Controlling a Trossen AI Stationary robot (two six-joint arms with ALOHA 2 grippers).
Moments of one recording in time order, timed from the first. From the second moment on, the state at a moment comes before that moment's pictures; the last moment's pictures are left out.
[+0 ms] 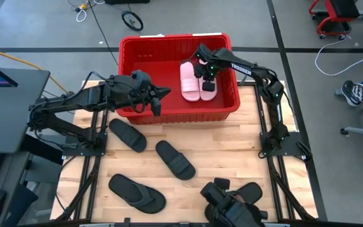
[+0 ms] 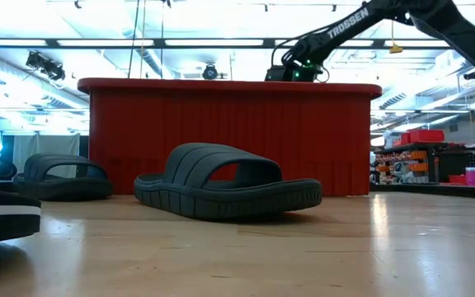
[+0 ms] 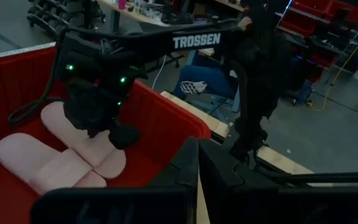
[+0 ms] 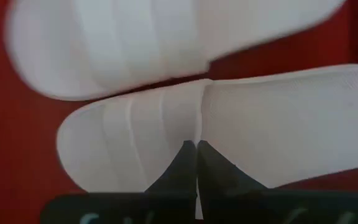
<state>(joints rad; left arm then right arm) 0.09 1.26 1.40 -0.36 -0.32 -0.40 -0.77 2.12 1.88 -1.03 0.09 -0.63</state>
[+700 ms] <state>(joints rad) 0.09 1.27 1.40 -0.37 -0.32 -0.40 -0.85 2.12 1.88 -1.03 0.12 -0.54</state>
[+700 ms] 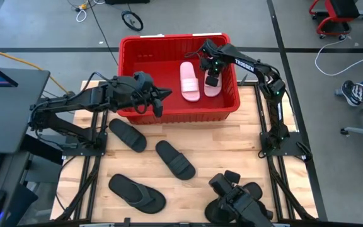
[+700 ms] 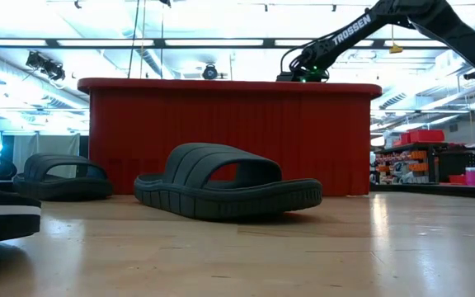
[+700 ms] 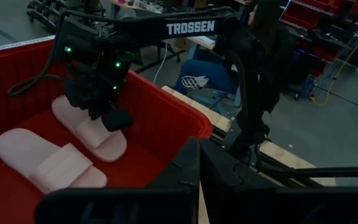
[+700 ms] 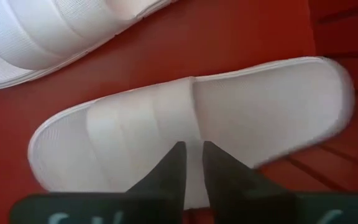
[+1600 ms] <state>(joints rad) 0.09 1.27 1.40 -0.37 -0.32 -0.40 -0.71 2.12 1.88 -0.75 -0.20 -0.52</state>
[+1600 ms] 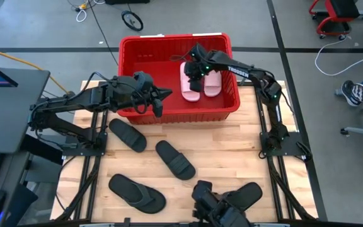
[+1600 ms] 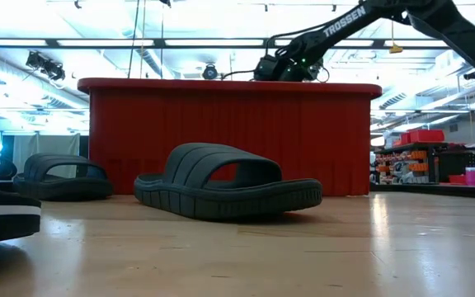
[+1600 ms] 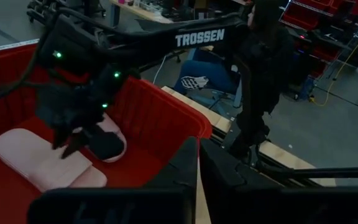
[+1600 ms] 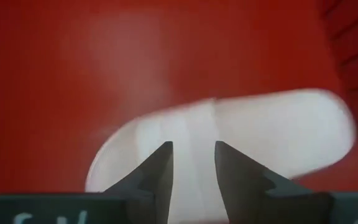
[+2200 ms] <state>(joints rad) 0.09 1.27 1.40 -0.38 -0.32 -0.40 -0.74 2.13 1.78 -0.66 -0.19 -0.47</state>
